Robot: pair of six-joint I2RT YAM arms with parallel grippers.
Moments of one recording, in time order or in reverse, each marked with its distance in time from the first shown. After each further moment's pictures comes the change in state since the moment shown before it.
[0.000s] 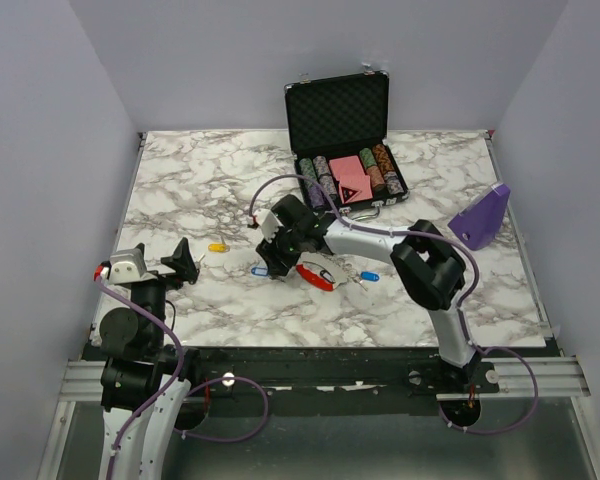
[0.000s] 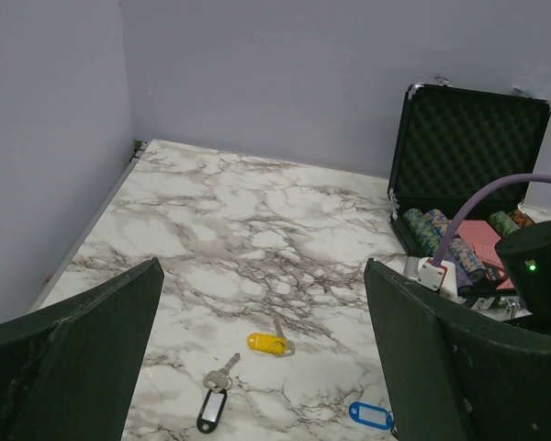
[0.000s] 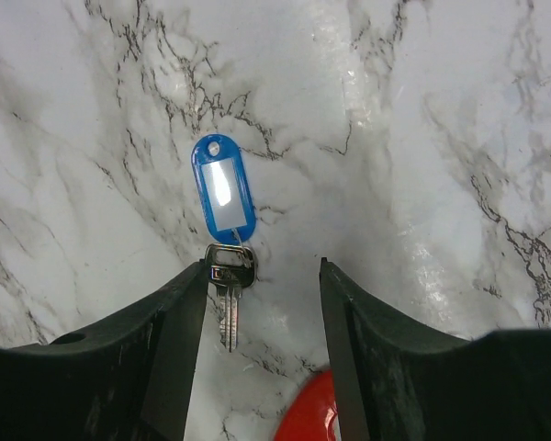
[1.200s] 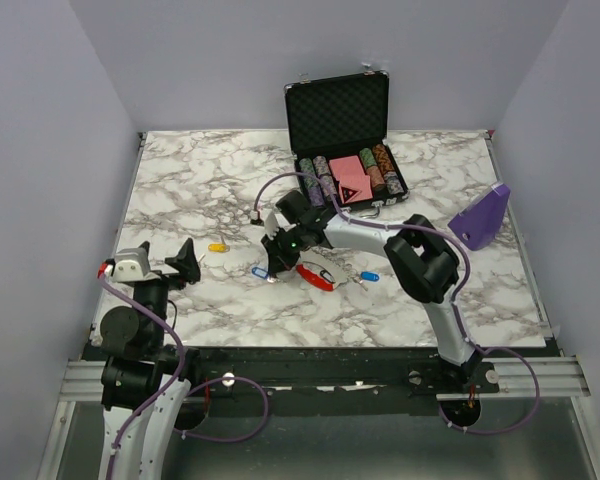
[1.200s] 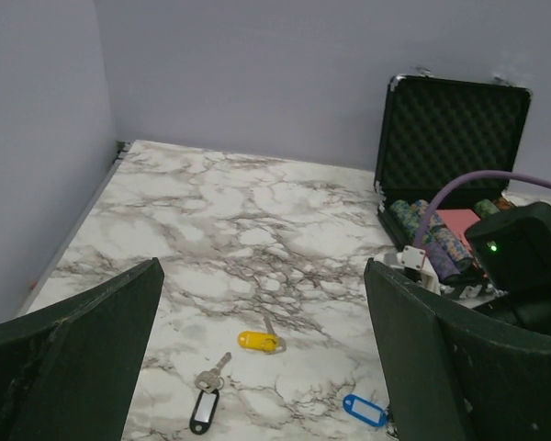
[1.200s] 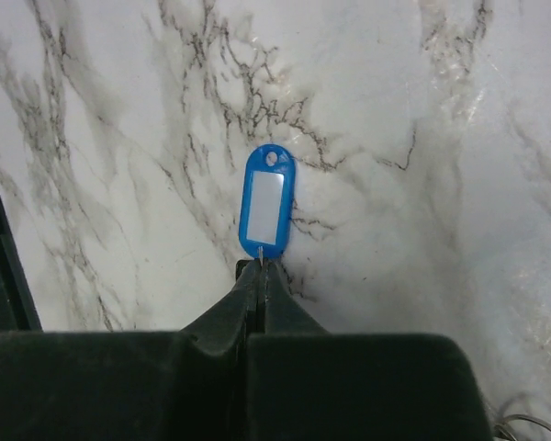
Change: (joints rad) left arm 0.000 0.003 -0.001 0.002 0.027 0.004; right arm -0.068 0.069 0.045 -0.004 -0.251 0.119
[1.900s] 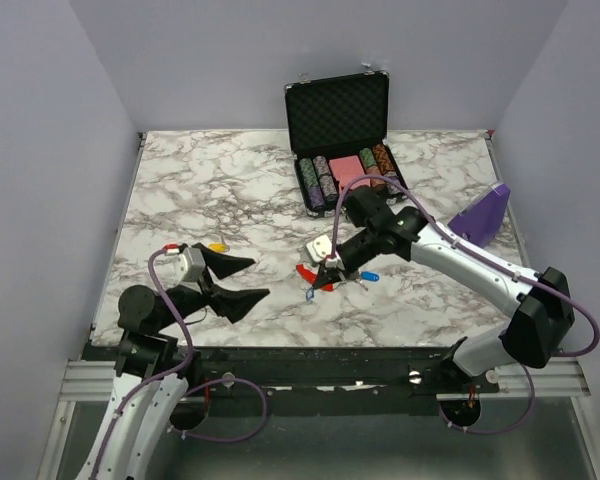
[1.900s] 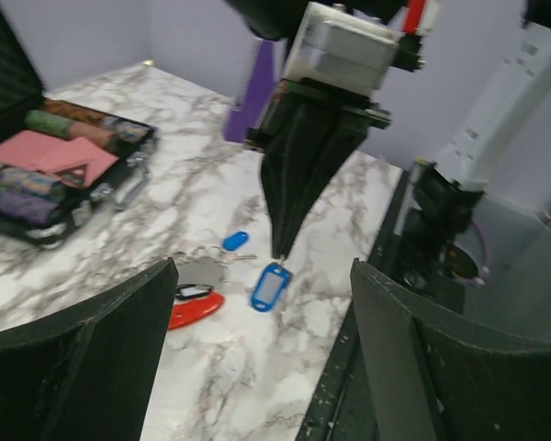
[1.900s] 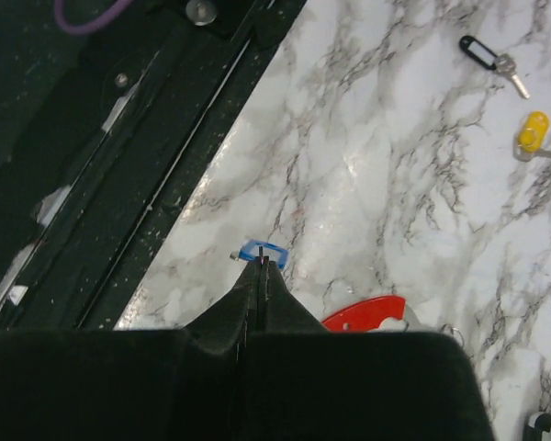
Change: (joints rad) left arm -0.055 0.180 -0.084 0.295 1.027 -0.232; right arm -0.055 -0.704 -0.284 -0.457 -0.367 -0.975
